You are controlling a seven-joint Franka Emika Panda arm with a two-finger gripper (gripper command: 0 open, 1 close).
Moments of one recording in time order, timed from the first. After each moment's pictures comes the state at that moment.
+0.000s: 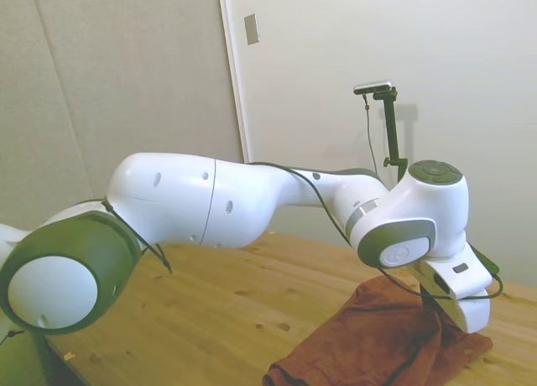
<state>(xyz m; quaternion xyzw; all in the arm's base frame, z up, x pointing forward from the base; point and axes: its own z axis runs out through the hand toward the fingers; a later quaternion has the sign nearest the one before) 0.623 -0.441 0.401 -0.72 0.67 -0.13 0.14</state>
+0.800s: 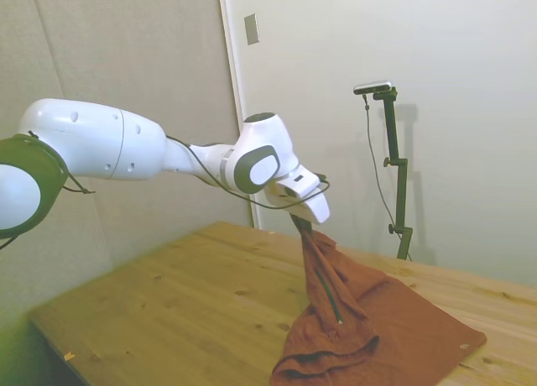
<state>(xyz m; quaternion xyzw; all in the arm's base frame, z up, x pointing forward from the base) 0.684 -0.087 0.470 -0.84 0.51 -0.18 0.07</state>
